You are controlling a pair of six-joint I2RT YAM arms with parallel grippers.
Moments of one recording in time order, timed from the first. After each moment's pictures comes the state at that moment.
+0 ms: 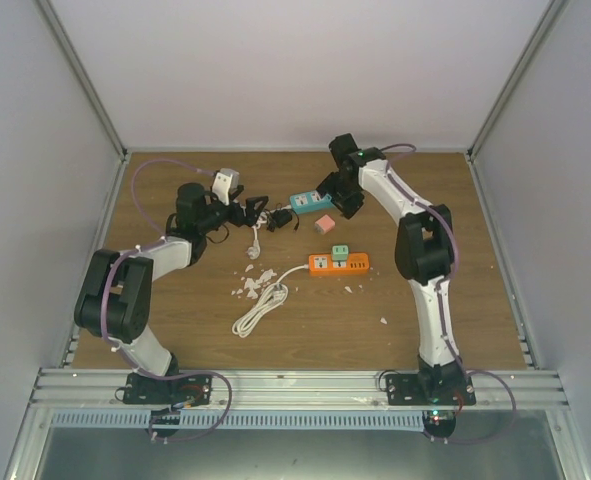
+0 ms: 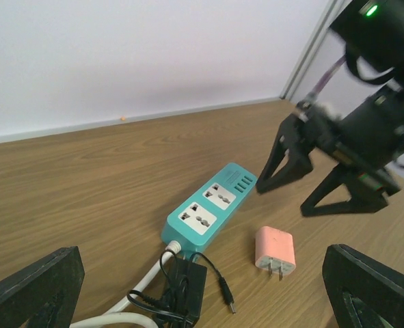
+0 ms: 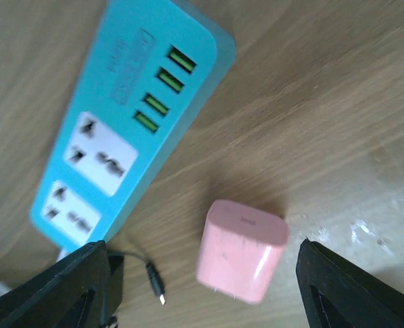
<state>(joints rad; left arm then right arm) -0.19 1.65 0.83 0.58 0.54 -0.16 0.37 2.26 2.05 -1.01 -0.09 1.09</state>
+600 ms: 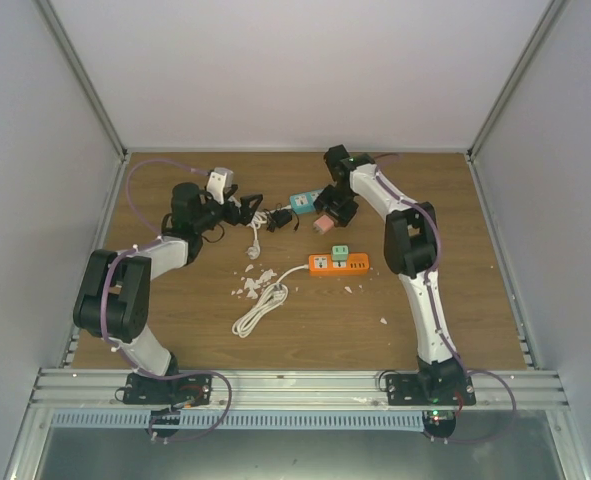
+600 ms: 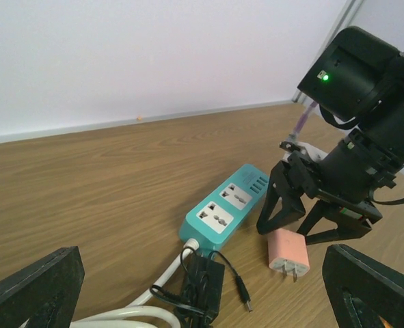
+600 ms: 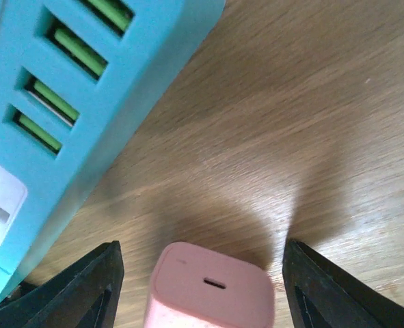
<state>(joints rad) -0.16 1.65 0.83 0.58 0.54 -0.16 0.37 2.46 2.16 -1.08 -0.17 1.00</state>
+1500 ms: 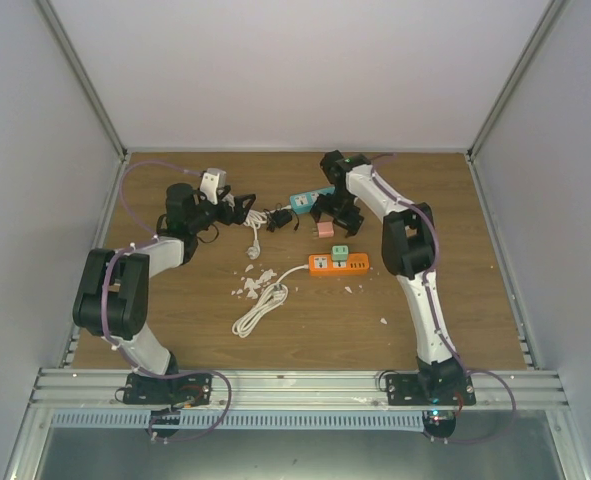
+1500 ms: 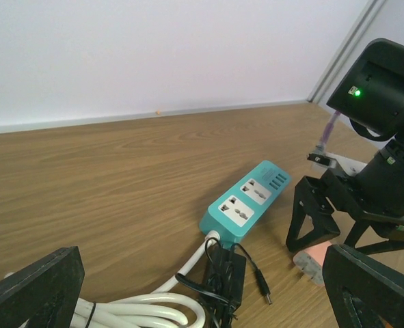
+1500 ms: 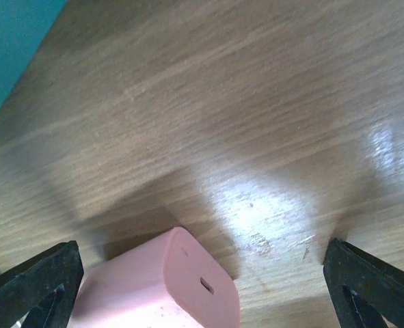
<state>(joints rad) -0.11 1.66 0.82 0.58 0.55 -0.17 0.39 2.46 2.18 -1.23 -0.11 0.89</state>
